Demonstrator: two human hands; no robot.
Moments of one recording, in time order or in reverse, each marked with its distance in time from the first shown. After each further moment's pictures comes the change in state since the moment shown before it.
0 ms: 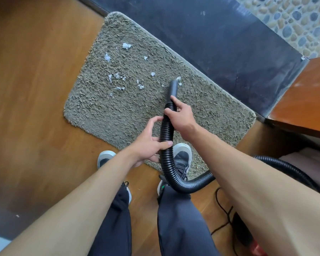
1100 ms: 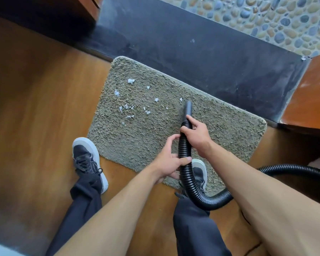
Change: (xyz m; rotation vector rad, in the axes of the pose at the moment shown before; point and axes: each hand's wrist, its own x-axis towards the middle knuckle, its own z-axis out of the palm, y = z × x) left_hand -0.002 0.029 0.033 0.143 -0.003 -0.024; right_hand -0.006 -0.004 -0.035 0.164 0.031 0.050
